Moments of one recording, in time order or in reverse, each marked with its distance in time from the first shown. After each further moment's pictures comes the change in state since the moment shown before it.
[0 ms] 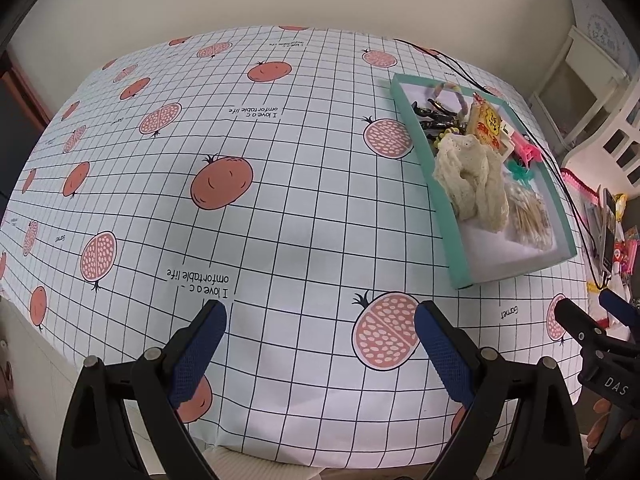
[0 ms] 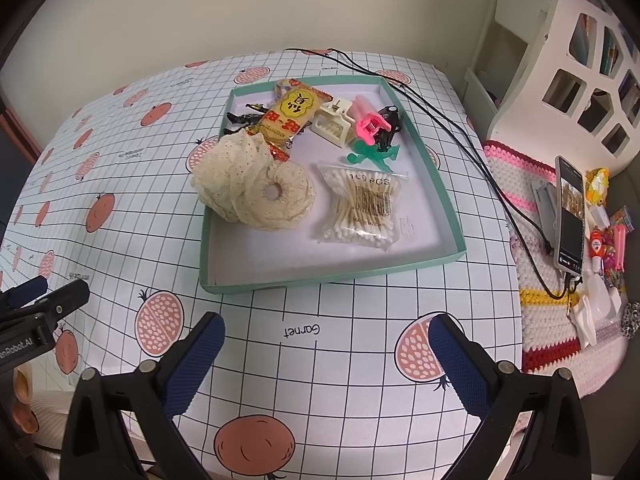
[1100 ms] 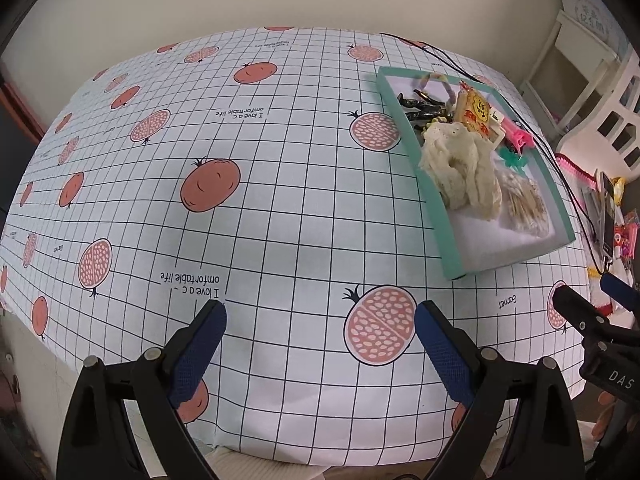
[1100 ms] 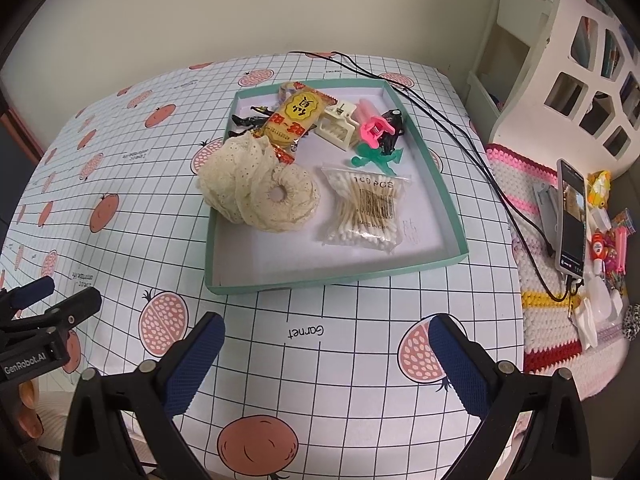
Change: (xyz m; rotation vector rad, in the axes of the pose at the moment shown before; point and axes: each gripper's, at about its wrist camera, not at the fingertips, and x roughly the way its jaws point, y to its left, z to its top) left arm 0.001 -0.013 -0.002 0.045 0.006 0.009; right arm -0.003 0.002 0.001 -0.004 -0.008 0.007
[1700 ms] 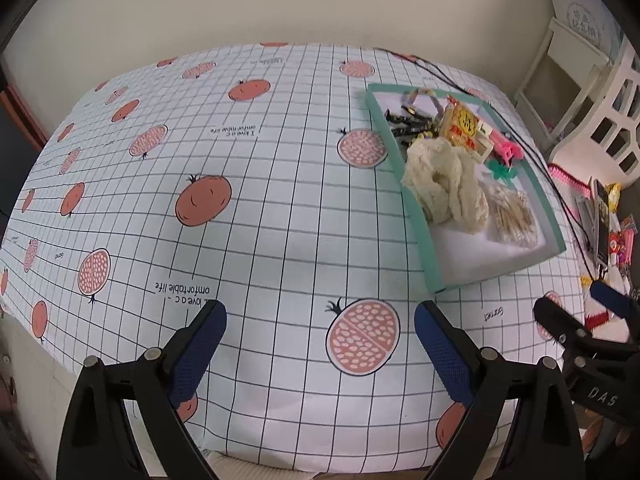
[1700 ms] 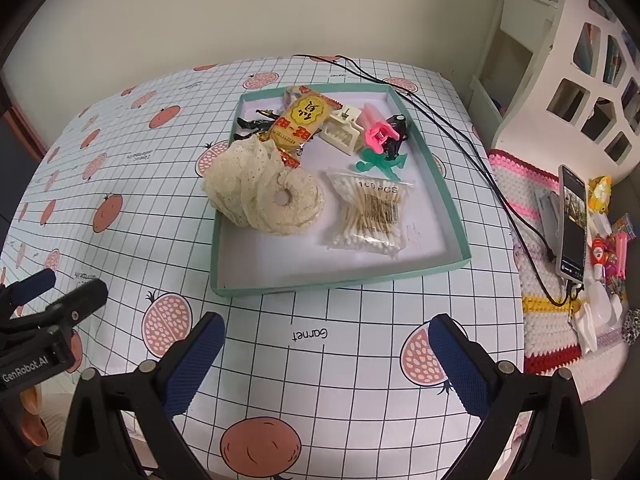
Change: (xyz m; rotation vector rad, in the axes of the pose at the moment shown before) left arm -0.010 -0.014 0.002 -0.004 -0.045 0.001; right arm -0.003 0.003 0.001 -0.011 -0.013 0.001
